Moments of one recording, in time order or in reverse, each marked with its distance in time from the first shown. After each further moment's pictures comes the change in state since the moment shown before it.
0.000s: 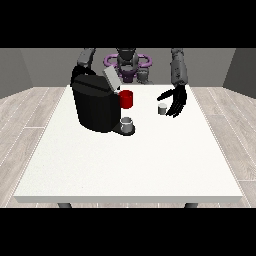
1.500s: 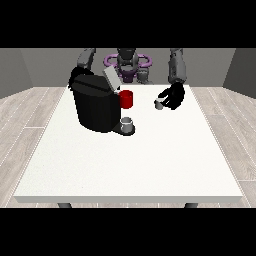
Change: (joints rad) left arm -0.184 0.007 -0.028 0.132 -0.201 0.101 -0.156; right arm -0.028 0.014 -0.034 0.063 -0.046 -0.014 -0.010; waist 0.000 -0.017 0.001
